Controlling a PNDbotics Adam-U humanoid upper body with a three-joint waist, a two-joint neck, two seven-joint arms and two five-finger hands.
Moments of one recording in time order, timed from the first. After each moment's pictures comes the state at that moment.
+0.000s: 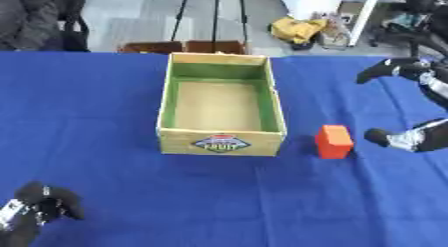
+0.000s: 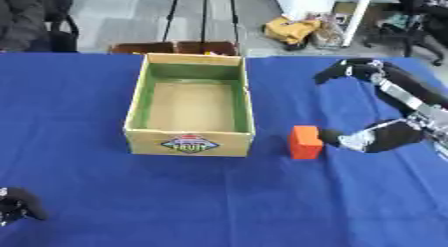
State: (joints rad) left arm -0.13 0.34 -0.10 -1.71 0.21 -0.07 -0.44; right arm -0.28 -1.05 0.14 -1.69 0.08 -0.49 0.03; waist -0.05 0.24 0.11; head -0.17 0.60
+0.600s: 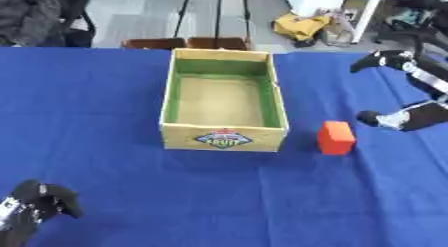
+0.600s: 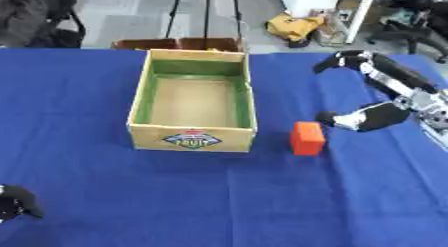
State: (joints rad) left arm -0.13 0.35 -0.11 -1.71 0.21 -0.07 -0.45; right arm -0.41 -1.00 0.19 -1.44 0.14 -0.53 0.08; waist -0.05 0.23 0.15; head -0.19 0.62
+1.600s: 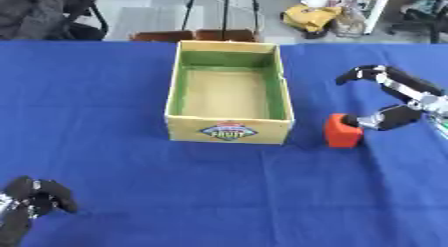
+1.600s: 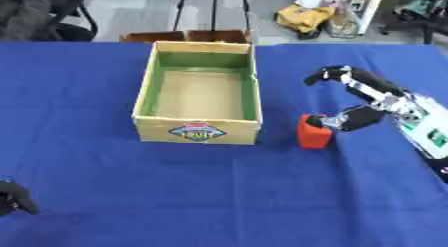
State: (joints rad) left arm -0.14 0.35 -0.12 -1.72 0.22 -0.08 -0.46; right arm -0.48 -0.91 0.22 -1.21 0.22 -0.58 0.16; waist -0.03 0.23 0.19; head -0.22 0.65
